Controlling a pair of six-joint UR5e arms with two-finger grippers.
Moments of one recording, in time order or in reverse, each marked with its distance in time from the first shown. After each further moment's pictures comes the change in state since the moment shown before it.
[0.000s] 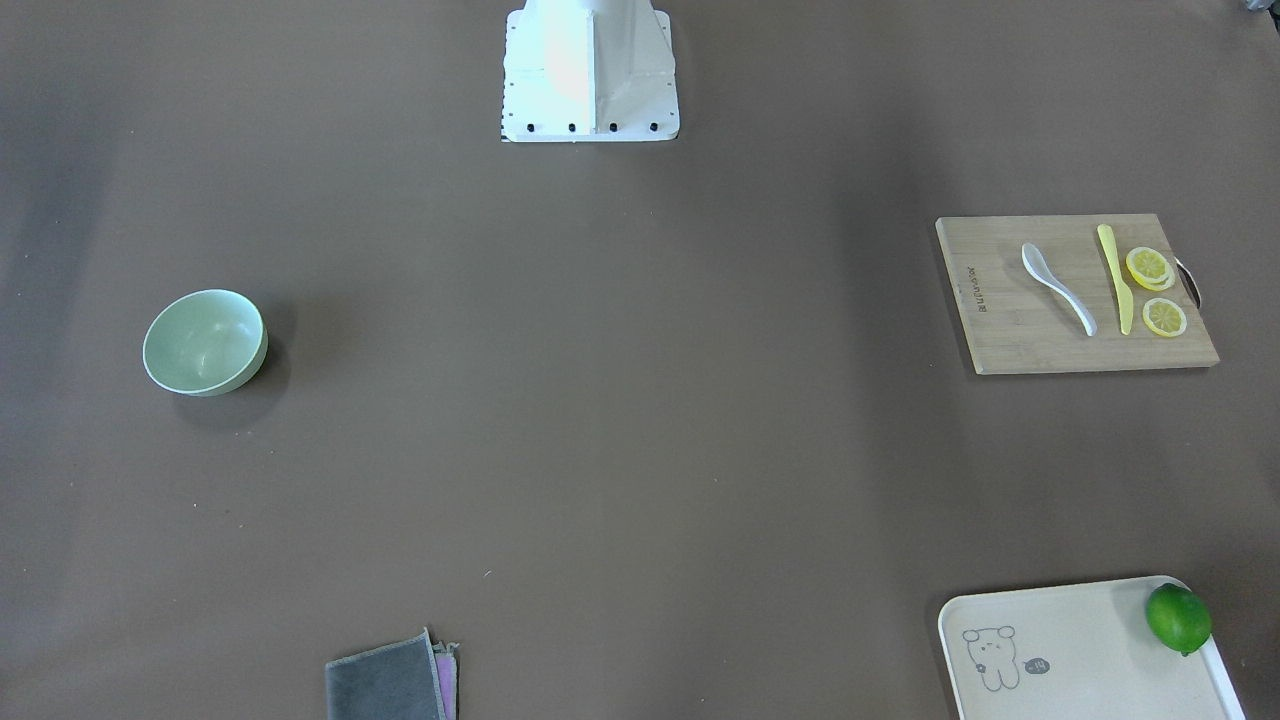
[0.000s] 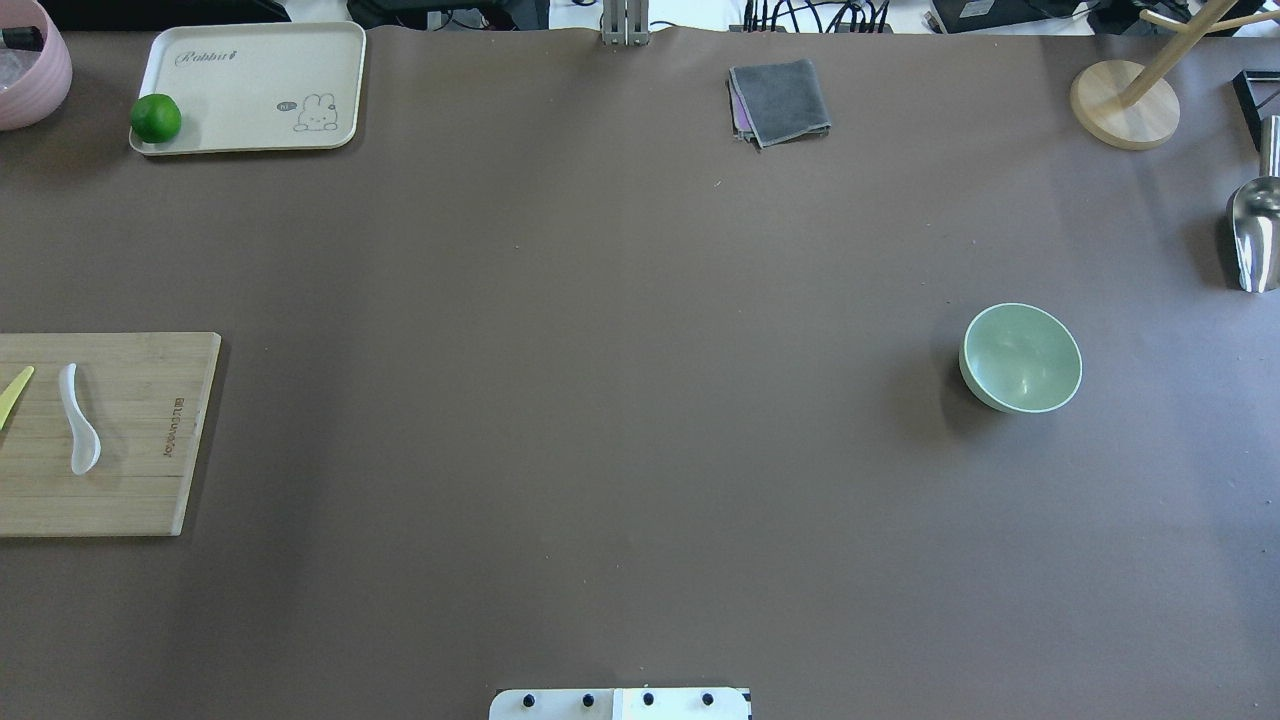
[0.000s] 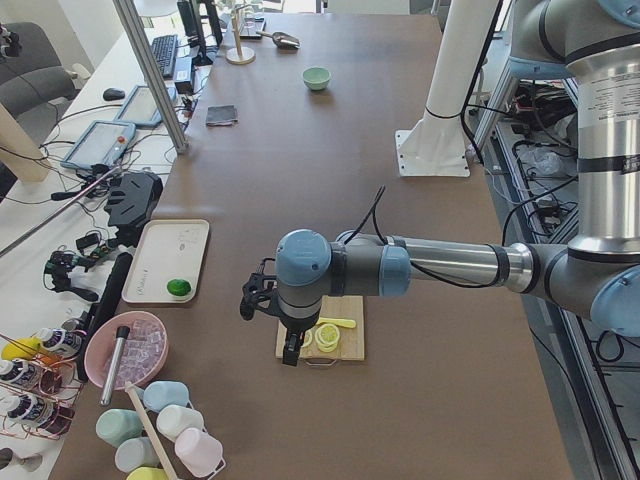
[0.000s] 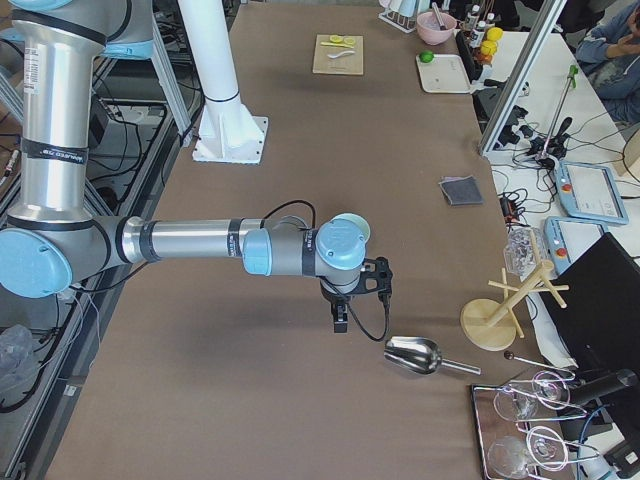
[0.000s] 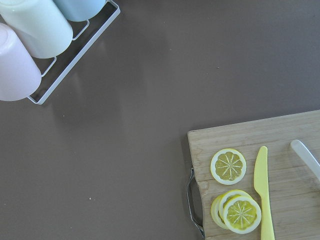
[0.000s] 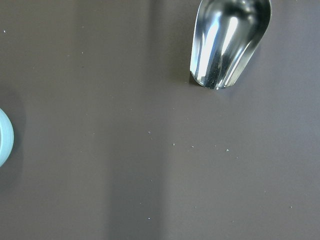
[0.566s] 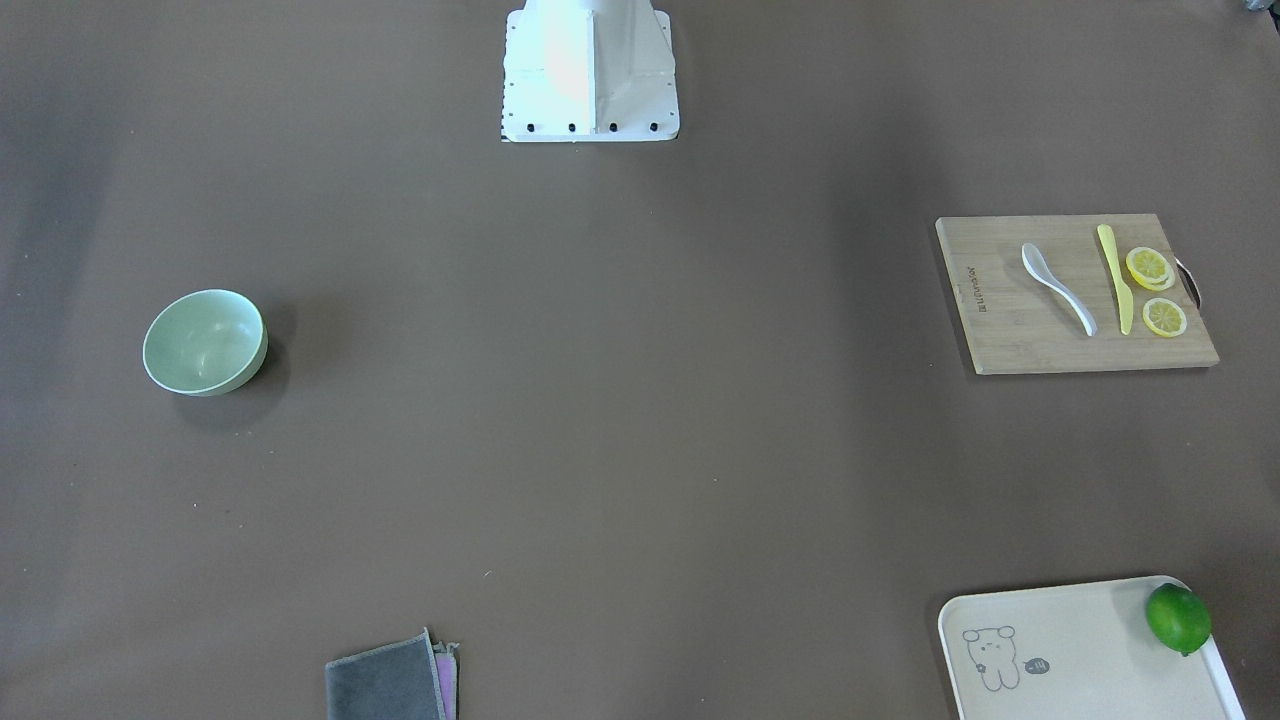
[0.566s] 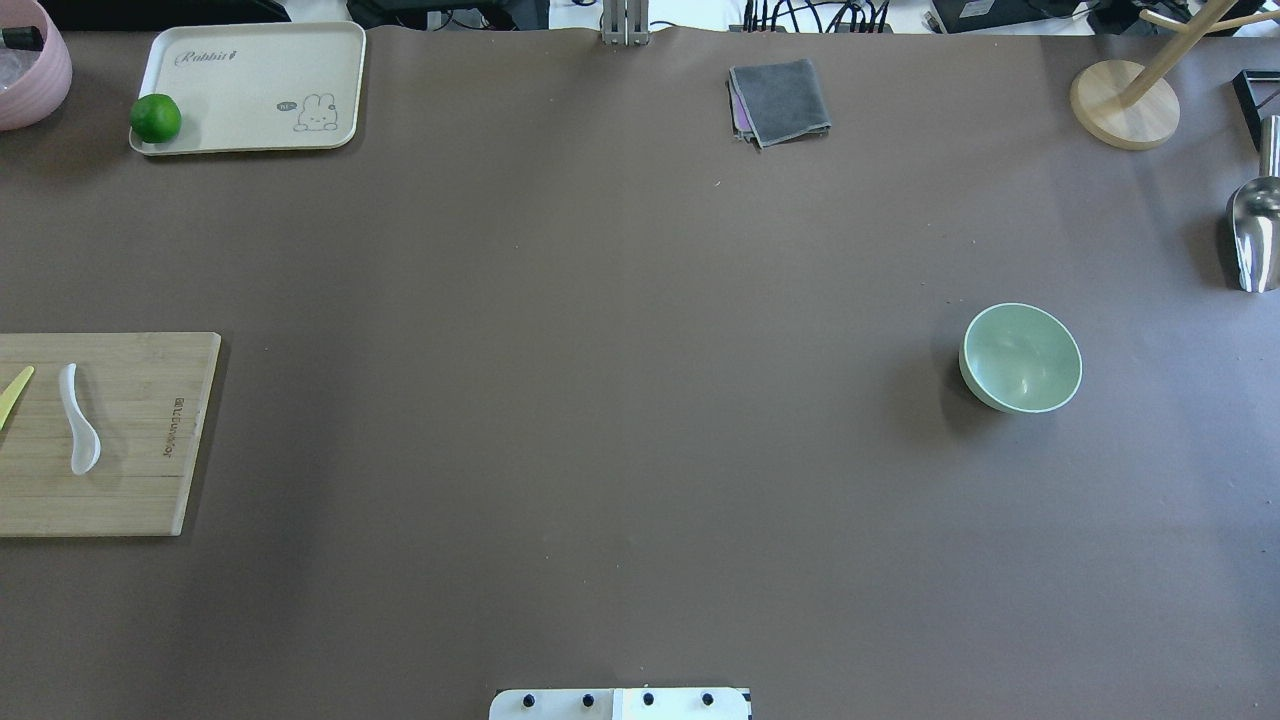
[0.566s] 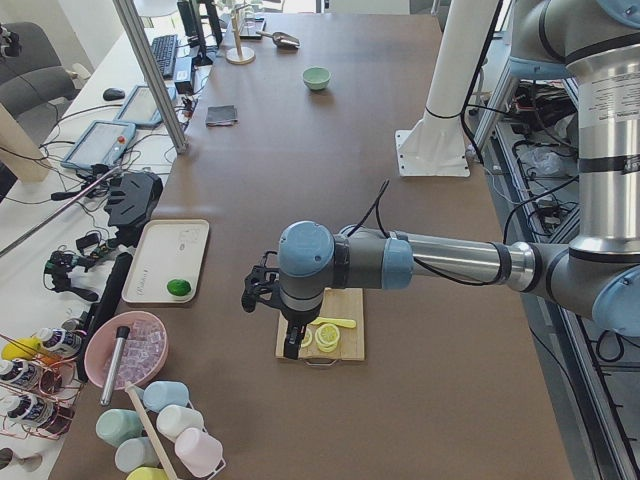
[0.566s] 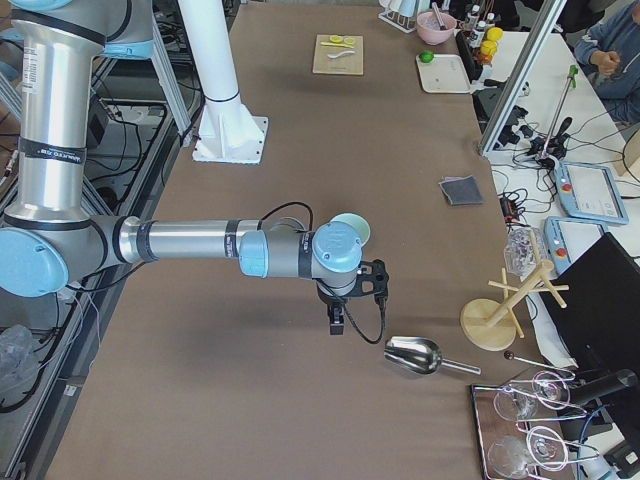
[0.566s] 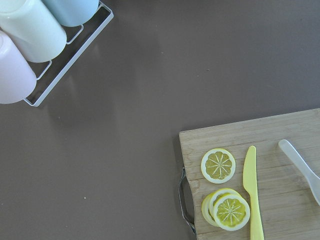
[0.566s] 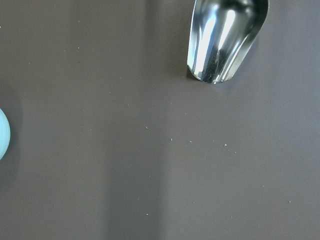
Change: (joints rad) left arm 0.004 0.010 -0.020 0.003 0.001 0.007; right arm 0.000 -0.007 0.001 0.000 -0.002 0.000
